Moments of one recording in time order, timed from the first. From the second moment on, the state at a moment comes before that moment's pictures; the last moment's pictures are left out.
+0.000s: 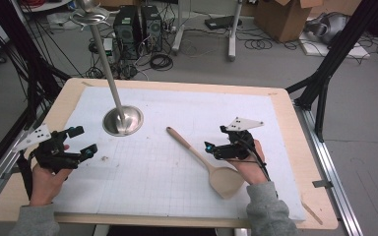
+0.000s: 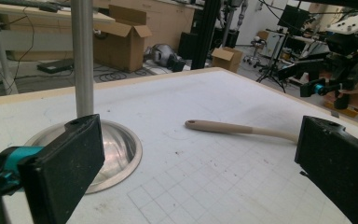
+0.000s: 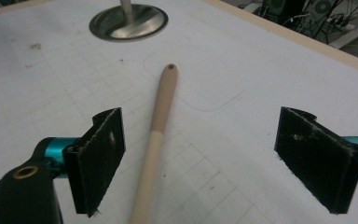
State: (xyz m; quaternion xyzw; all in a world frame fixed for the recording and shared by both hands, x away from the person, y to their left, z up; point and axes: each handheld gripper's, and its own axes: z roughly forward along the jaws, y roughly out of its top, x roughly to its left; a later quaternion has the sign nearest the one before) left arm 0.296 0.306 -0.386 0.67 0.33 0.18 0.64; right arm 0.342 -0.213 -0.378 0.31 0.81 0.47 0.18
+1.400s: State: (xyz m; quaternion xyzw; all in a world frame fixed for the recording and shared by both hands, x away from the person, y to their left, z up) left arm 0.299 0.300 -0.385 0.68 0.32 0.17 0.64; right arm 0.345 -0.194 -0.397 0.33 0.83 0.43 0.16
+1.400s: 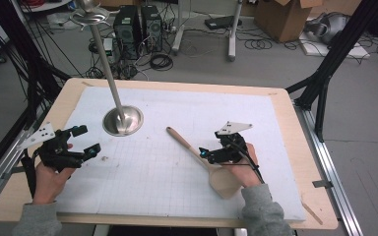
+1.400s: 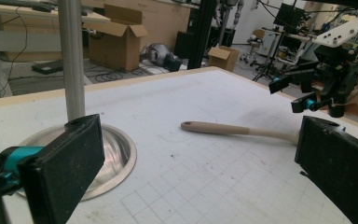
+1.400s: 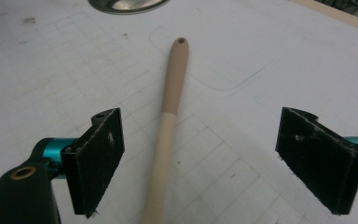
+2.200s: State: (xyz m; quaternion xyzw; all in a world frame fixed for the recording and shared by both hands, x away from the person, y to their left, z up) left arm 0.292 0.306 -0.387 0.68 0.33 0.18 0.64; right arm 0.355 -0.166 -0.424 0.31 0.87 0.37 0.12
